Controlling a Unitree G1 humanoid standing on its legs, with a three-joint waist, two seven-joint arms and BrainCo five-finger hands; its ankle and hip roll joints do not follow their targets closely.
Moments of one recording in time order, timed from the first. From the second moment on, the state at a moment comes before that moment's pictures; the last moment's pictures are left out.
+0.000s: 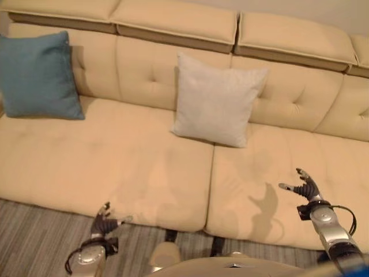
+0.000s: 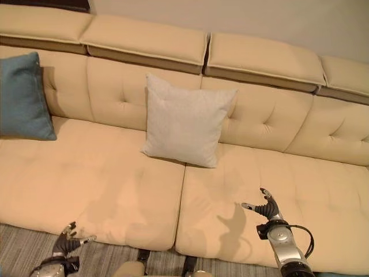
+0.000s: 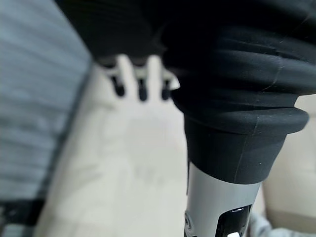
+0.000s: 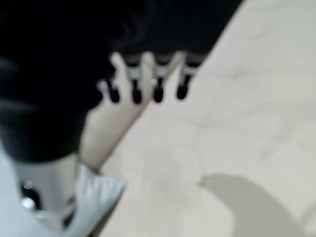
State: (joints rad) left arm 0.28 0.36 0.05 0.68 -0.28 -0.14 0.09; right arm -0.03 -0.46 0.07 0.73 0.01 -0.11 -0.13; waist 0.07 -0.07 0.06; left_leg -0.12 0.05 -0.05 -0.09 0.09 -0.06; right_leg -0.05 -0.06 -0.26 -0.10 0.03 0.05
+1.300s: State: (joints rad) left arm 0.09 0.27 -0.14 1.13 -0.13 -0.11 0.05; right arm -0.10 -0.31 0.19 1.19 -0.07 -0.04 -0.12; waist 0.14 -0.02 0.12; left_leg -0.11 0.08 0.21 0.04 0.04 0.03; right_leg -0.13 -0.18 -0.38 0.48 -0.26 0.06
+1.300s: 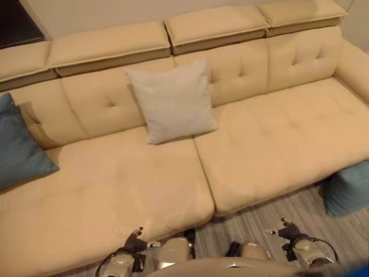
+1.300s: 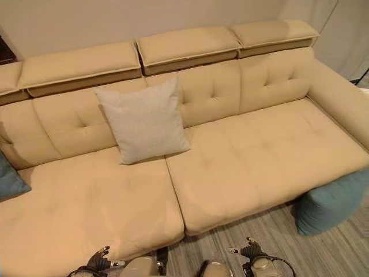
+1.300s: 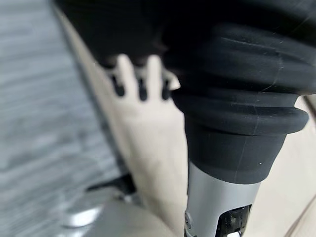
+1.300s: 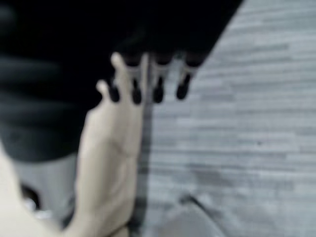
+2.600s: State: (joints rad) left arm 0.01 0.22 -0.20 1.11 -0.13 -0.09 0.09; right arm -0.12 -0.33 0.13 1.23 0.02 -0.01 -0.17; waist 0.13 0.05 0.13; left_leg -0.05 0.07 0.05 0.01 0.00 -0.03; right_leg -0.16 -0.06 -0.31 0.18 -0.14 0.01
